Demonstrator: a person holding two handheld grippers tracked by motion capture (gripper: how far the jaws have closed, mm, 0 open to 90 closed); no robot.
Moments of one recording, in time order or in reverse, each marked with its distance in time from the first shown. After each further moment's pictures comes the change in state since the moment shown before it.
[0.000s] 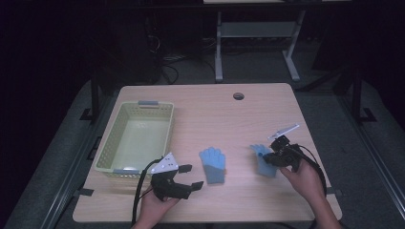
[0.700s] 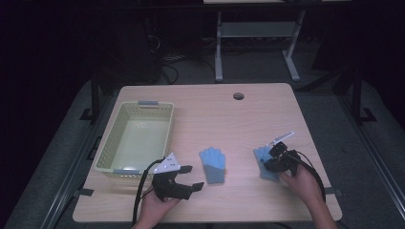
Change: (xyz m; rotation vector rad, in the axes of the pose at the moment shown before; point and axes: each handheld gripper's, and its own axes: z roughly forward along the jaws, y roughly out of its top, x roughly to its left) left arm 0.000 -0.001 0.003 0.035 0.013 0.006; right arm -0.014 -0.022 0.037 0.081 -0.026 0.006
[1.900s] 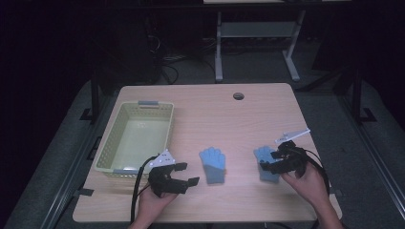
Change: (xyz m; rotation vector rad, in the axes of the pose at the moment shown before) left arm 0.015 -0.001 -0.004 0.005 0.020 -0.072; right arm 0.002 -0.001 -0.039 -0.176 0.146 0.007
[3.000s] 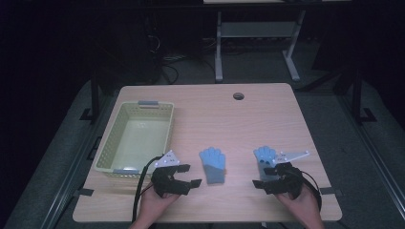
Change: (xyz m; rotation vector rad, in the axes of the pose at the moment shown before) left arm -0.002 0.000 0.008 0.050 -0.002 0.014; right arm 0.035 -0.044 0.013 -0.096 0.102 0.030
